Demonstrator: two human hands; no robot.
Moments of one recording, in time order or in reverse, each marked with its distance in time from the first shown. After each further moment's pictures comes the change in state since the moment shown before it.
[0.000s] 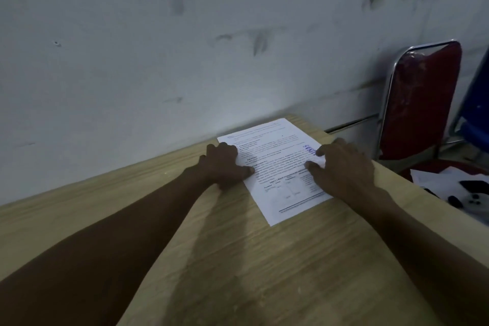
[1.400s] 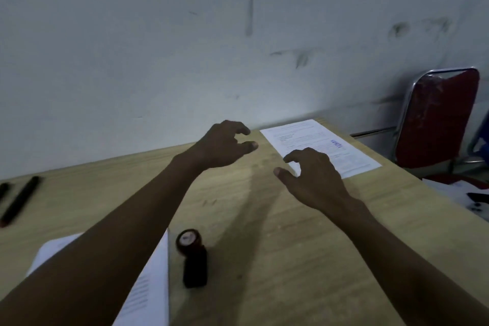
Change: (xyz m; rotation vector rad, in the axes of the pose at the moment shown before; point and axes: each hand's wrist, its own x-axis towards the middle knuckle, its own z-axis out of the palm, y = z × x) left_hand -0.172 -0.039 -0.086 -0.361 0.233 0.132; right_hand -0.131 -0.102 -0.066 0.355 -0.108 -0.223
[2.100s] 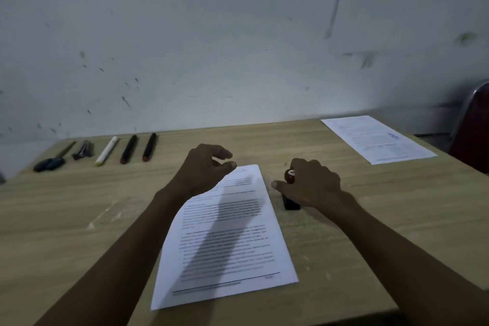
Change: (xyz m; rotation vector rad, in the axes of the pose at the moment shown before) left_hand -0.257 -0.113 -0.081 -0.120 0.281 -0.202; right_hand -0.130 -0.163 0.053 -0.279 -0.240 -0.038
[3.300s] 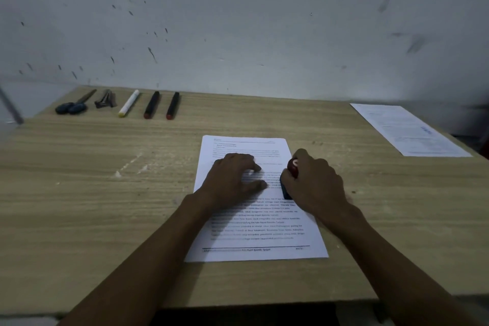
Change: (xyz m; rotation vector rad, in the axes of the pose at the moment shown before) left_hand -0.052 -0.067 0.048 0.151 -0.068 0.129; right_hand -0.032 -0.046 0.052 0.081 0.169 -0.180
